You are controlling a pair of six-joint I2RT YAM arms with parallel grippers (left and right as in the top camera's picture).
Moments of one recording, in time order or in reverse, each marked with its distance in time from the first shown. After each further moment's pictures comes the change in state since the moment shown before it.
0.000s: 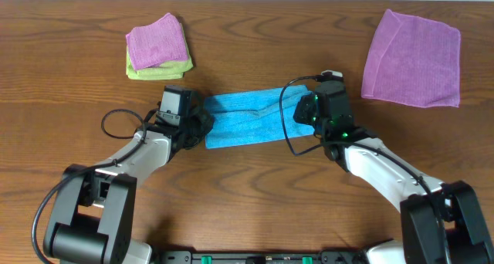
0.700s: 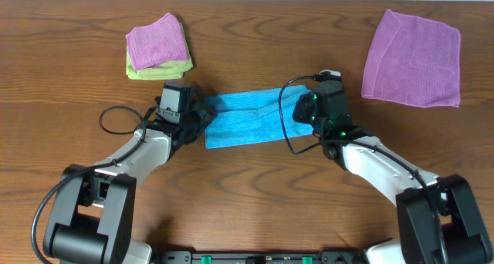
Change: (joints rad) left arm 0.000 0.000 0.018 0.033 -0.067 -0.004; right arm 0.000 0.032 0.000 0.046 -0.001 -0.010
